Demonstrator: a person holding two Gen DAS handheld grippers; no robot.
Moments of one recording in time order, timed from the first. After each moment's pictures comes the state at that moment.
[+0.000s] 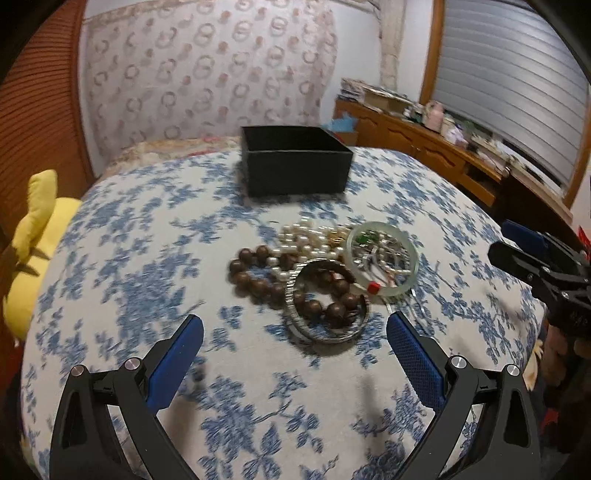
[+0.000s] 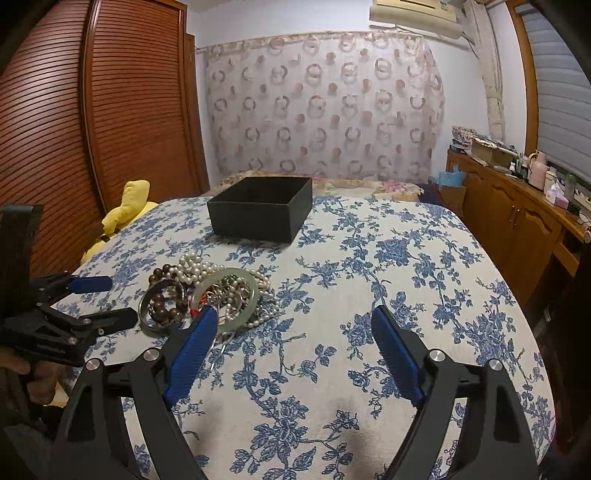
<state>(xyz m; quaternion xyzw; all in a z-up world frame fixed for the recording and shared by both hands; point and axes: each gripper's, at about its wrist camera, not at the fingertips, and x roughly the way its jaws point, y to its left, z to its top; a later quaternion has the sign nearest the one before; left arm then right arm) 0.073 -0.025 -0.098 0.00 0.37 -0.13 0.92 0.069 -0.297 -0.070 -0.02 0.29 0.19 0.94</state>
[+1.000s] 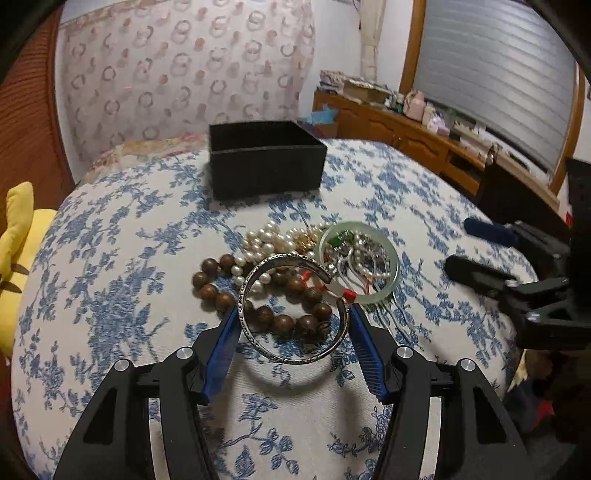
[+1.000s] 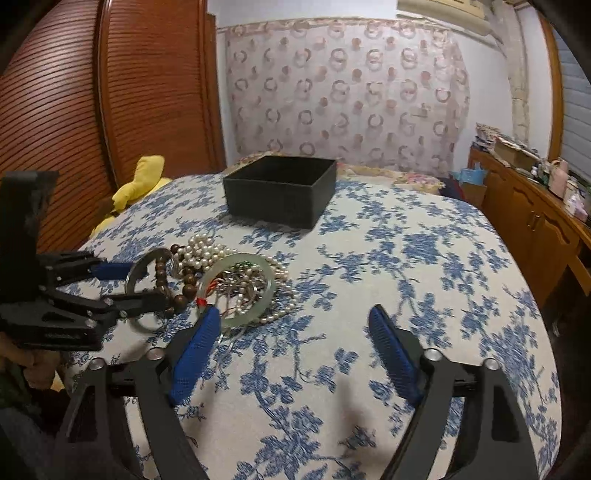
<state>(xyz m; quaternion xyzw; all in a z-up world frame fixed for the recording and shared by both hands) 0.083 -0.036 -0.094 0.01 0.38 -0.15 0.91 0.091 -0.275 -0.081 -0.06 0.32 0.23 0.92</state>
